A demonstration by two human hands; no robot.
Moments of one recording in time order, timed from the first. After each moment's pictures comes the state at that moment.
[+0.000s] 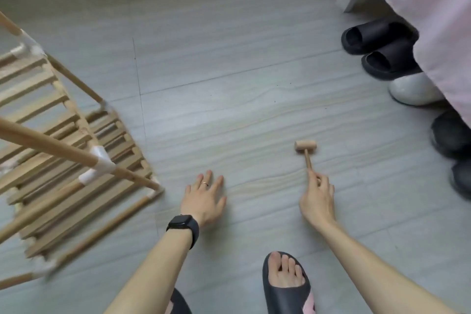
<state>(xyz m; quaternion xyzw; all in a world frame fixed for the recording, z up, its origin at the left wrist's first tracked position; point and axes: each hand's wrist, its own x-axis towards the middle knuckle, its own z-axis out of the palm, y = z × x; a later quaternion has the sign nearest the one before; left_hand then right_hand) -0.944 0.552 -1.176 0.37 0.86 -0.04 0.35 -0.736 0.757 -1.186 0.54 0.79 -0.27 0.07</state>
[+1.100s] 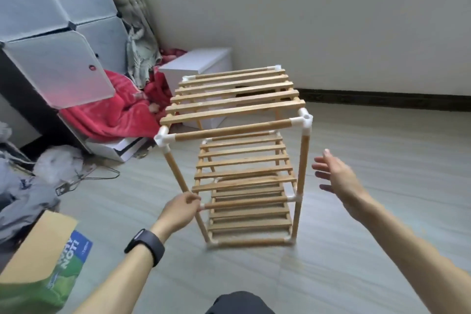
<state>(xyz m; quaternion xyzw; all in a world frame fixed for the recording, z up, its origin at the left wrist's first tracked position) -0.967 0.206 -0.880 -0.07 0.92 0.35 0.14 -0.936 0.580 -0.854 0.16 0.75 -0.65 -0.02</state>
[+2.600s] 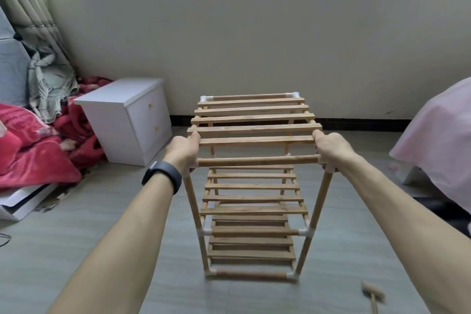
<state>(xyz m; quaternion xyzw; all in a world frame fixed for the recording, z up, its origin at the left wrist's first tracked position) -1.109 0.414 -0.751 -0.03 0.90 0.43 0.05 -0.970 0.723 -0.743 0.34 0.83 -0.42 -0.11</state>
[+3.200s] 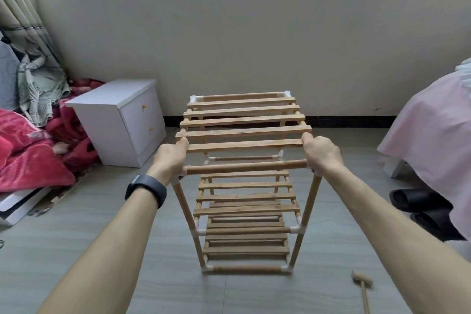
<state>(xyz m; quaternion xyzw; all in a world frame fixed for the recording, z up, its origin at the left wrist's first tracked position) -1.089 0.394 -0.756 -0.02 0.90 0.43 0.04 -0.944 0.700 -0.753 0.33 0.85 -0.36 -0.18</state>
